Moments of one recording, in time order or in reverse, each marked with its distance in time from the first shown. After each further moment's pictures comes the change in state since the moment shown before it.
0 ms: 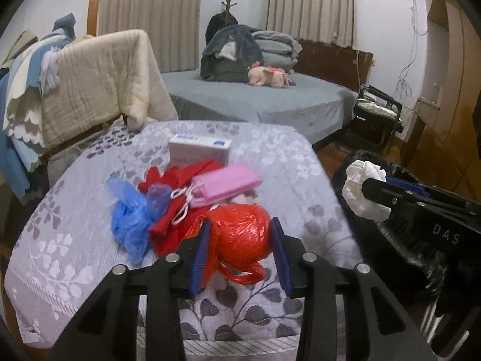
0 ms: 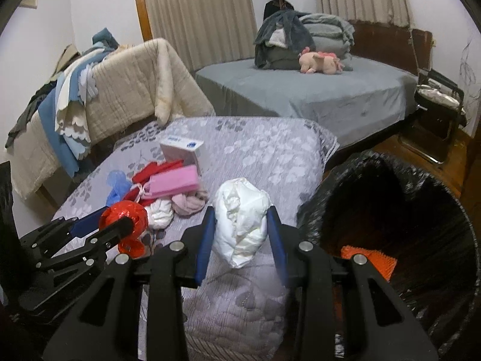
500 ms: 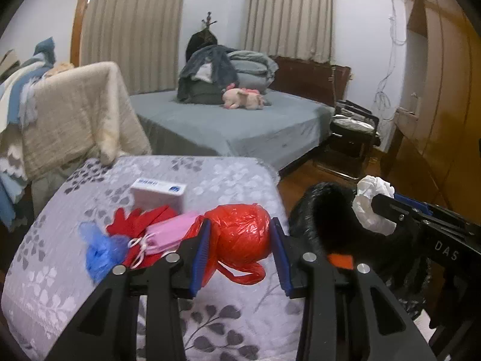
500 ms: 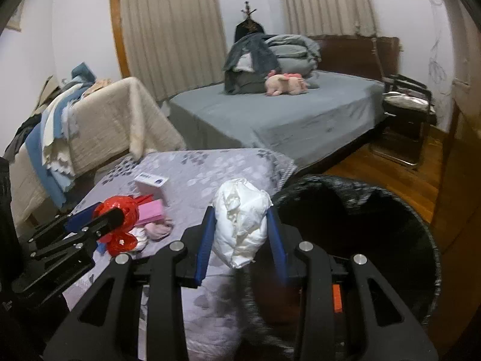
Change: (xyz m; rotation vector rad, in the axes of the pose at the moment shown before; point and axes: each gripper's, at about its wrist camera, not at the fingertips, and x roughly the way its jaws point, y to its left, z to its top) left arm -0.019 -0.054 0.042 0.037 -0.090 -0.094; right arm -0.062 -0.054 0.013 0.080 -0.110 -0.112
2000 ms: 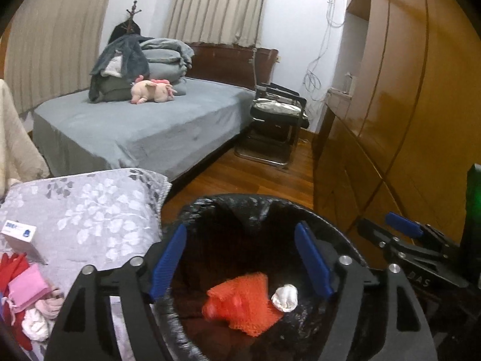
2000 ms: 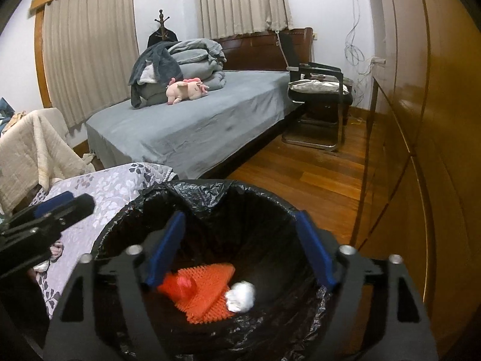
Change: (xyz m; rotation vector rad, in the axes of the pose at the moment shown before) left arm 0.091 -0.134 0.037 0.105 0.063 -0.332; right arm -0.015 -0.160 -0.020 0.171 -0.030 -0.368
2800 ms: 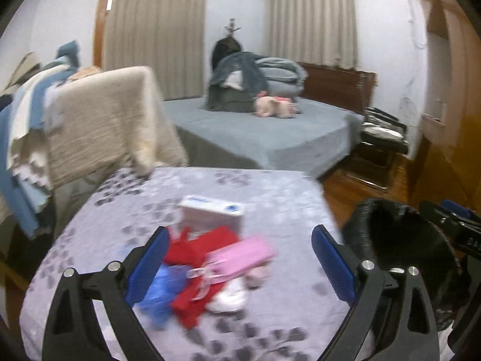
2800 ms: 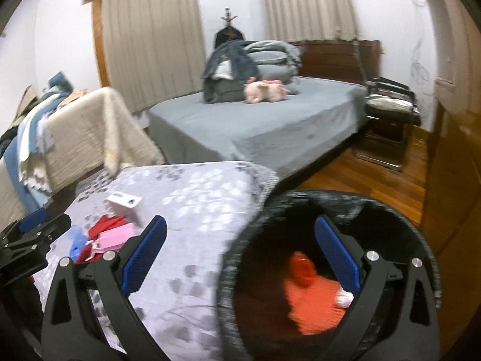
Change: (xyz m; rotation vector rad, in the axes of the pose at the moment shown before) left arm -0.142 0.173 -0.050 -0.135 -0.085 0.496; right arm -0.005 0.181 0.003 -0.146 -0.003 0.298
